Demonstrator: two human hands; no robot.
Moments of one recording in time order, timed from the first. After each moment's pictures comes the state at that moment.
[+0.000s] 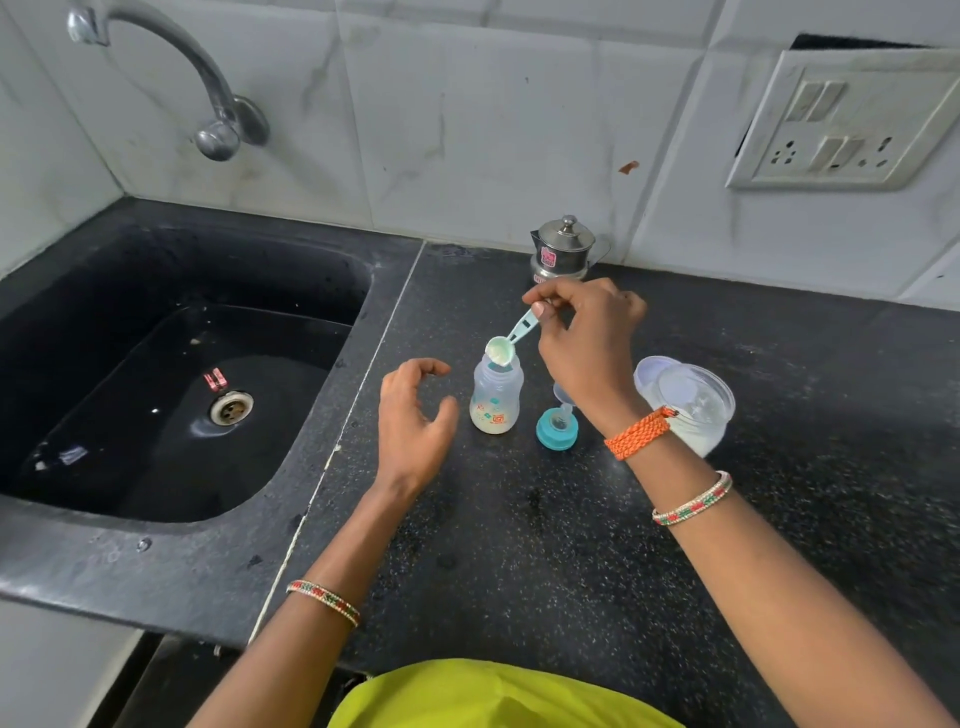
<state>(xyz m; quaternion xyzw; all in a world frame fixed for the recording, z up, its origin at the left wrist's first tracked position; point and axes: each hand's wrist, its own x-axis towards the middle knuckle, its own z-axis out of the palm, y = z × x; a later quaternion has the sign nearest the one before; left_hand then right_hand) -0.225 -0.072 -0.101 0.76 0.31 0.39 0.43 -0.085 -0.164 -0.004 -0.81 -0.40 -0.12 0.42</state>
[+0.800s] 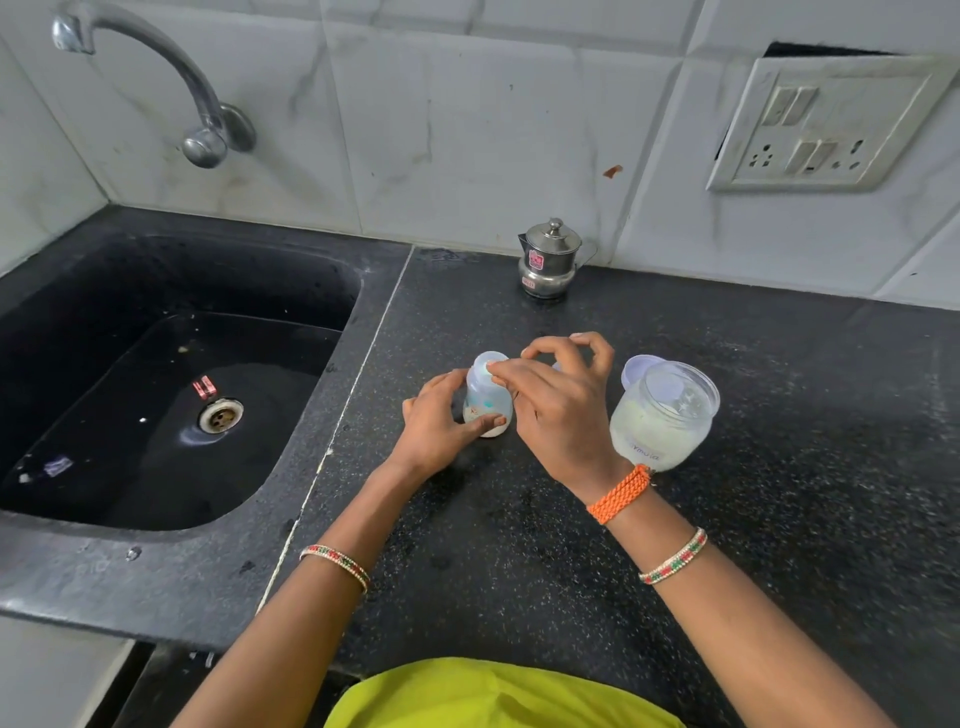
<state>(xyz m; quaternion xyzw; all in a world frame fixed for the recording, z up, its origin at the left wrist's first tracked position) -0.196 -0.062 -0.117 0.86 0.26 0.20 0.39 -0.113 -0.194 -0.043 -0.70 -0.55 -0.34 0.30</state>
